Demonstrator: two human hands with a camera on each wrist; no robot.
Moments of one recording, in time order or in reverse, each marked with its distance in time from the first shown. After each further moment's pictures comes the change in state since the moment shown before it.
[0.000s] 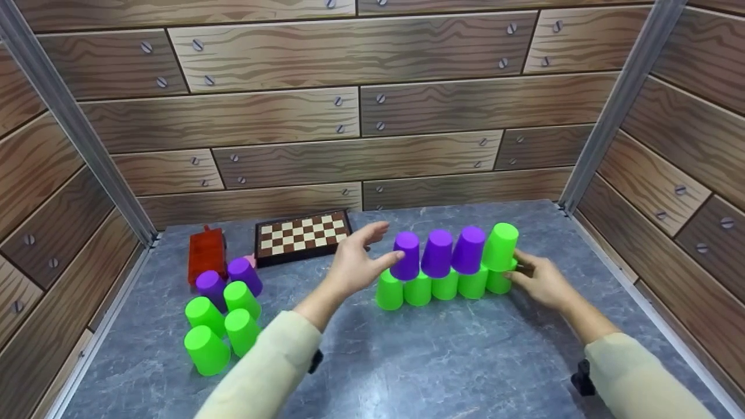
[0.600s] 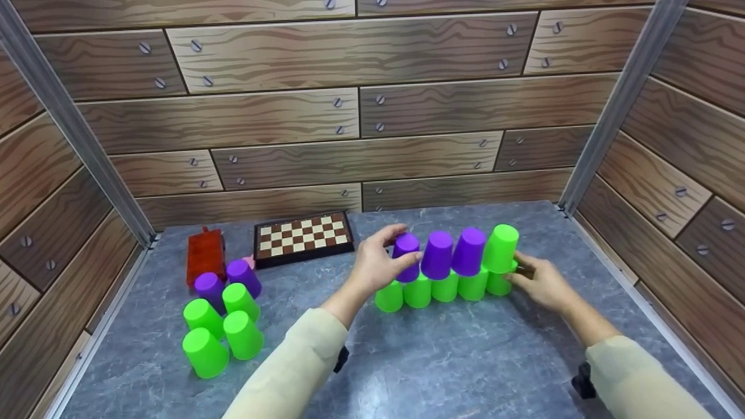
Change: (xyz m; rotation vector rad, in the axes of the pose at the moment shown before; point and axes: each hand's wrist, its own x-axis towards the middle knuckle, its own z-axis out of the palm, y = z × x) left_hand 0.017 0.000 0.039 -0.103 0.029 -0.078; right_hand 0.000 0.001 0.001 0.003 0.013 0.001
